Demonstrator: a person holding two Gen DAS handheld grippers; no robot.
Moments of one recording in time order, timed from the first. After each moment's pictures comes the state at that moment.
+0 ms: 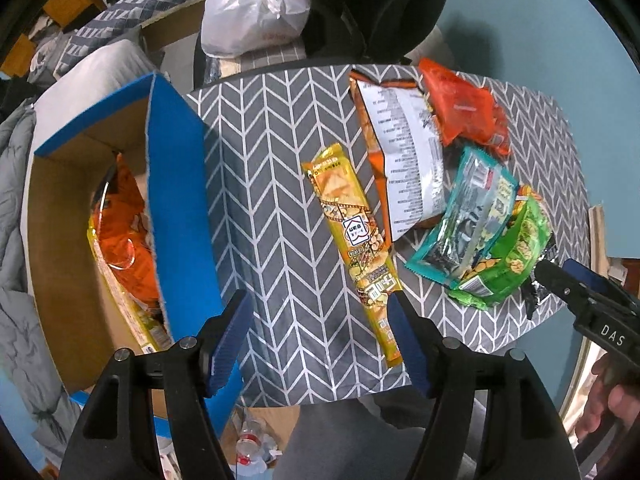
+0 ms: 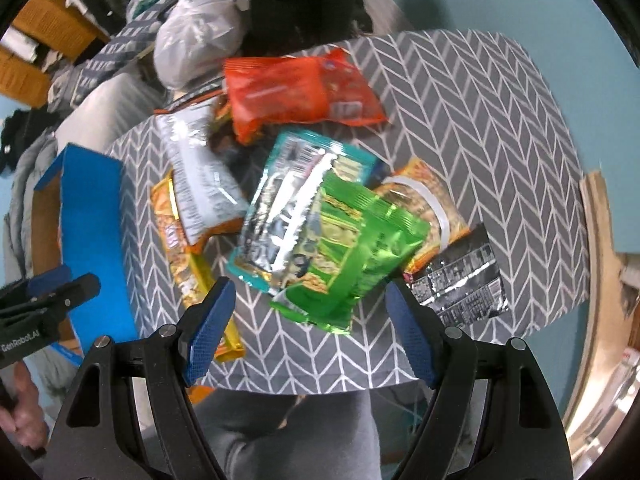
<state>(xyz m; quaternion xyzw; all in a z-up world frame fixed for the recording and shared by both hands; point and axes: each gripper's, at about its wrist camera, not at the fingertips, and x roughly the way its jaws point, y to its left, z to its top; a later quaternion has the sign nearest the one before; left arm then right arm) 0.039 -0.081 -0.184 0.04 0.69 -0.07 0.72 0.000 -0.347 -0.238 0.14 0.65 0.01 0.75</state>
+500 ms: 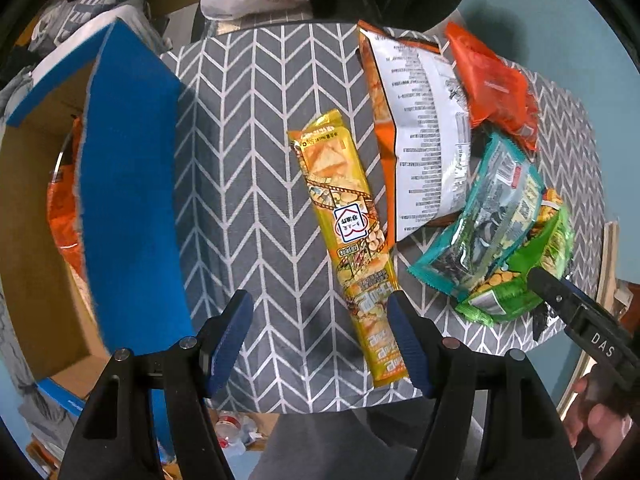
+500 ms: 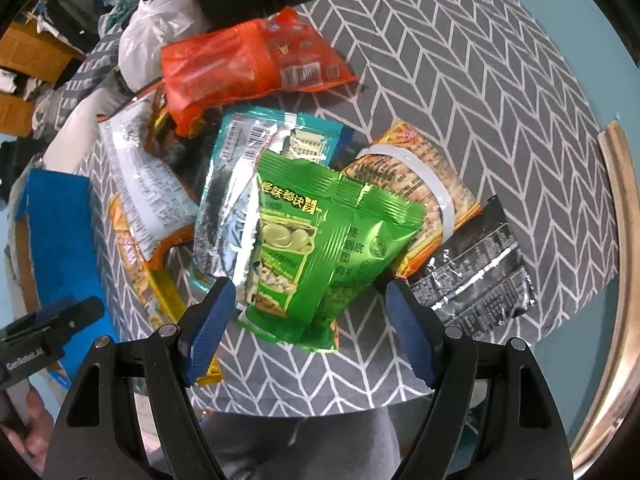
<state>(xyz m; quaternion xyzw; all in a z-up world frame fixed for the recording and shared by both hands) 0.049 -0.095 -0.233 0.02 0.73 -0.04 0.69 0.004 -0.360 -0.289 0.18 0.67 -0.02 0.72</state>
